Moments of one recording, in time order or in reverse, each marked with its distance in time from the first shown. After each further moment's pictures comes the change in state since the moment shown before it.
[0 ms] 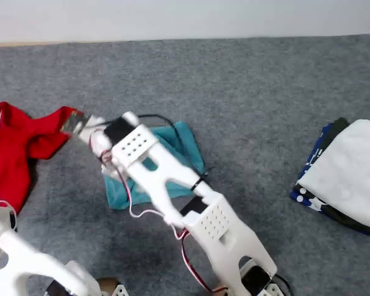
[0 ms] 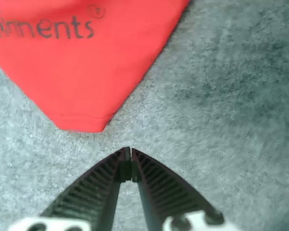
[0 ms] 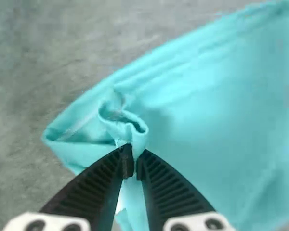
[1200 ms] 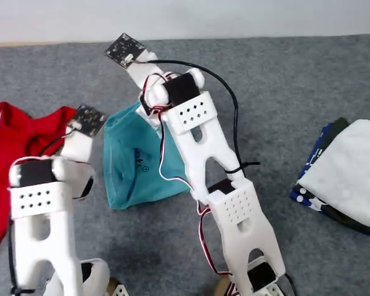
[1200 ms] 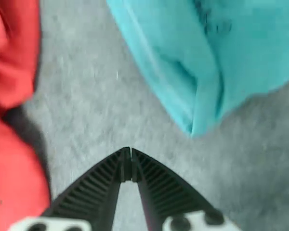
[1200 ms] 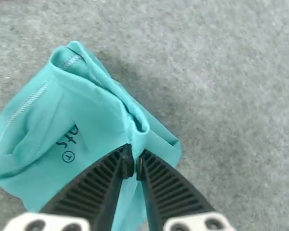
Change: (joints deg) left arm 48.0 0.0 -7.1 5.1 11.3; right arm 15.4 -1.3 -23.8 7.6 2.7
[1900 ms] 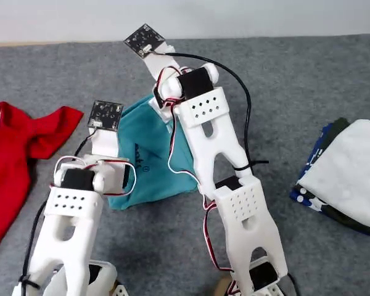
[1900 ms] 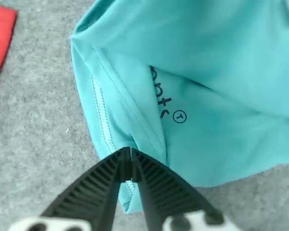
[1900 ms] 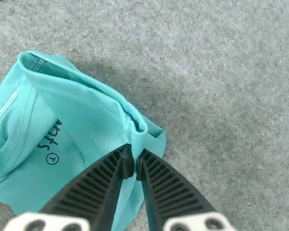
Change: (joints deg) left arm 14.0 0.0 14.9 -24.4 30.2; right arm 3.5 0.0 0.0 0.0 -2.8
